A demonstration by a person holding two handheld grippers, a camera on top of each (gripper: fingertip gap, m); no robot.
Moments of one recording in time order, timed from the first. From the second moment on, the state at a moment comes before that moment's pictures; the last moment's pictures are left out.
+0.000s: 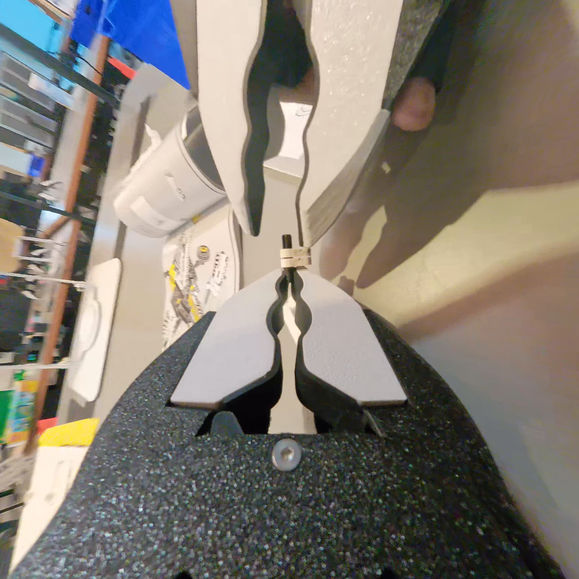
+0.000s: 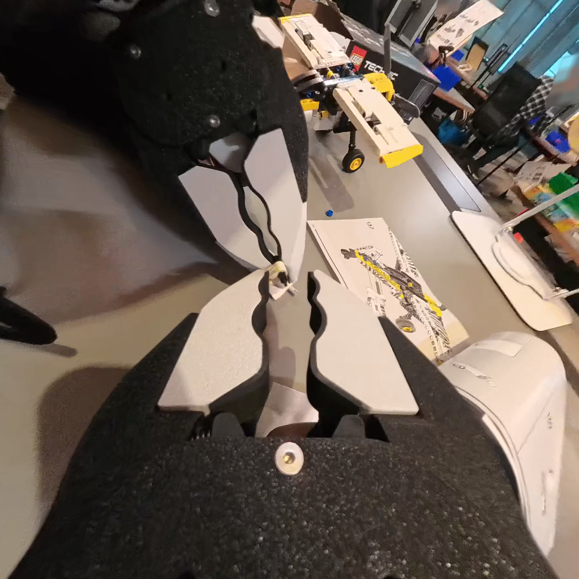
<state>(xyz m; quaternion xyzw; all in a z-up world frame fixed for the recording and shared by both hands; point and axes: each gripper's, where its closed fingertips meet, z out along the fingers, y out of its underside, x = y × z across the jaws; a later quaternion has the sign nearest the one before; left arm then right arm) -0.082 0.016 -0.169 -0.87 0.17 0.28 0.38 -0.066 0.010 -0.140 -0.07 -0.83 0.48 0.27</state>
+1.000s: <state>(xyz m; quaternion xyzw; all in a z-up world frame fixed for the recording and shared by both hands) -0.045 0.014 -0.170 -0.88 0.18 0.12 0.43 -0.037 0.000 -0.151 0.03 -0.85 0.48 0.21</state>
